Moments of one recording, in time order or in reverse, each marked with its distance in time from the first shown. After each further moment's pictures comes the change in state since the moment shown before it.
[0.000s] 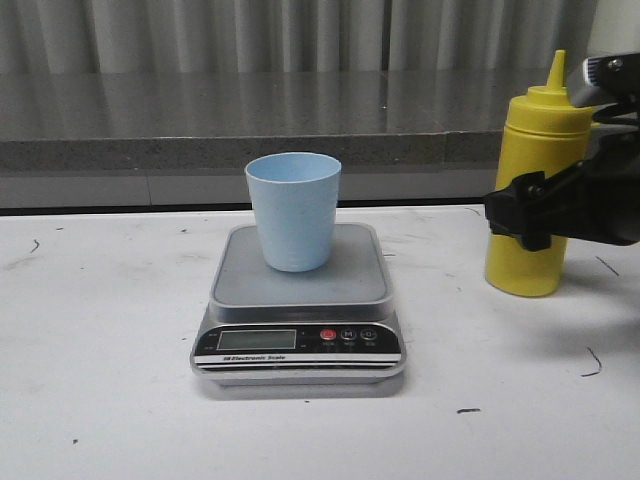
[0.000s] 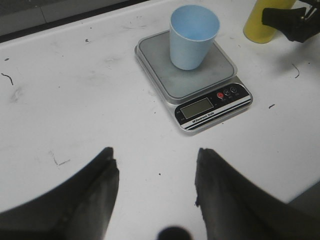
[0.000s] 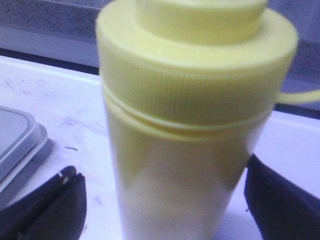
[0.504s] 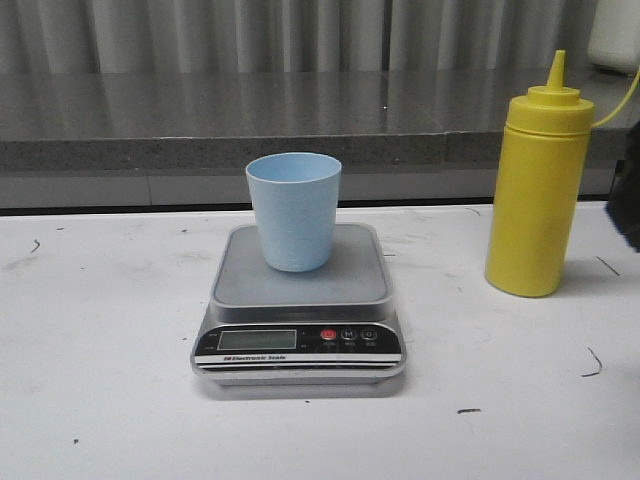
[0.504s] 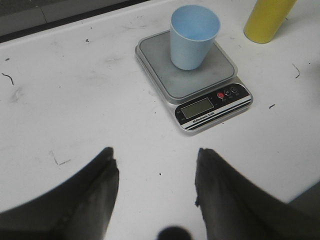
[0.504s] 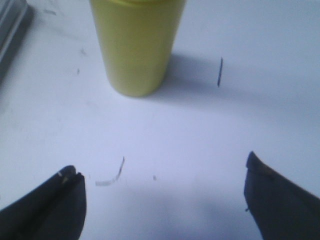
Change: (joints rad) left arm 0.000 0.000 0.000 0.000 0.000 0.000; right arm 0.119 -0.581 -0.201 -0.184 1.414 0.275
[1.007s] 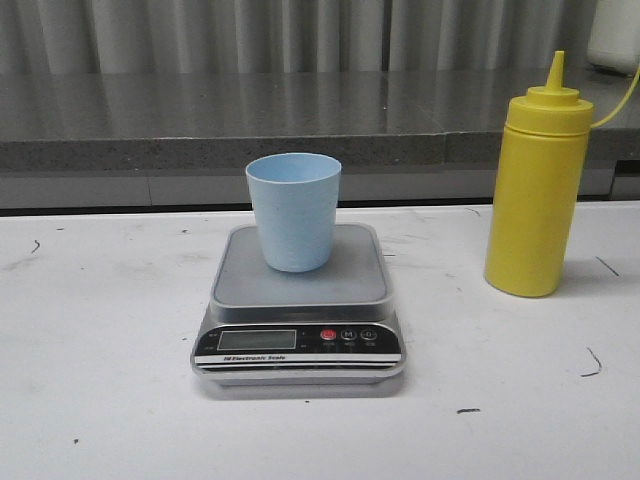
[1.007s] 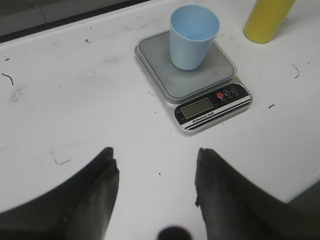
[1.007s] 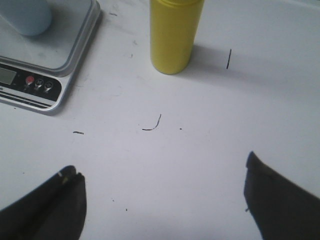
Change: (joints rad) left arm 0.000 0.000 0.000 0.000 0.000 0.000; right arm 0.077 -0.420 -0.136 0.208 0.450 -0.171
